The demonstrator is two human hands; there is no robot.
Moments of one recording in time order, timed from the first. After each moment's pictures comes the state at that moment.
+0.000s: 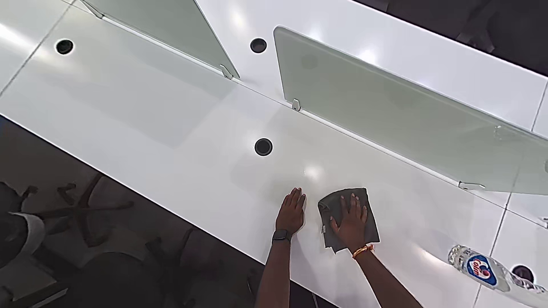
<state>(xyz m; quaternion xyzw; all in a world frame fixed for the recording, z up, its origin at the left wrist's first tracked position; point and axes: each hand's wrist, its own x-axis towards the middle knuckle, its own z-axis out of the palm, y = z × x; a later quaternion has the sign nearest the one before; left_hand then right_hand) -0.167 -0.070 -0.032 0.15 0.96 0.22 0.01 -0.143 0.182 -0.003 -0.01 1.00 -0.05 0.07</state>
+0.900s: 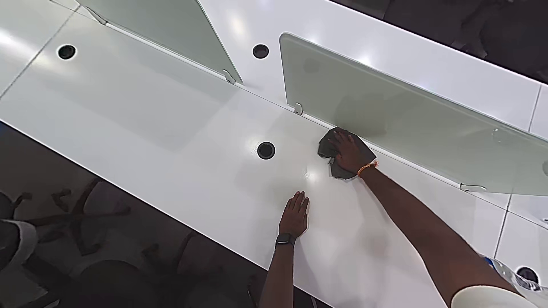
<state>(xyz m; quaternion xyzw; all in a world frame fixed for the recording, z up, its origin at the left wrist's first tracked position) -0.168 -0.072 -0.031 0.15 0.96 0.23 0.02 -0.425 0.181 0.009 -0.24 0.96 -0.13 0.11</state>
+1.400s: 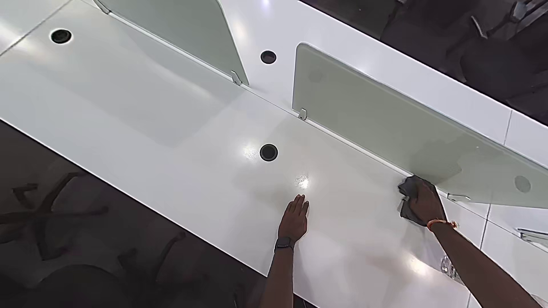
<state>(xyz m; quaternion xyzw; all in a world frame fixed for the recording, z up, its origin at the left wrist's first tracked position) -0.168 -0.071 -0.033 0.14 0.96 0.24 0.00 -0.280 0.437 0.042 0.05 0.99 -0.03 0.09</state>
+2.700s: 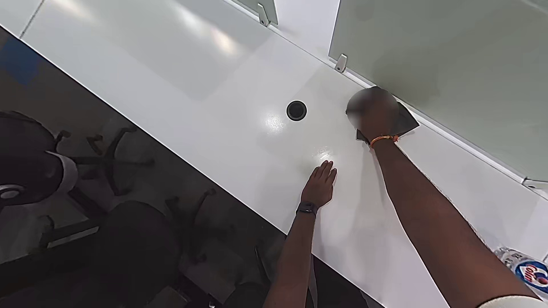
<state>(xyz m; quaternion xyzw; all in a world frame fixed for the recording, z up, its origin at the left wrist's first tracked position) -0.167 -0.070 -0.029 0.14 0.96 0.24 0.05 -0.427 0.106 -0.005 -0.09 0.99 -0.09 -0.01</state>
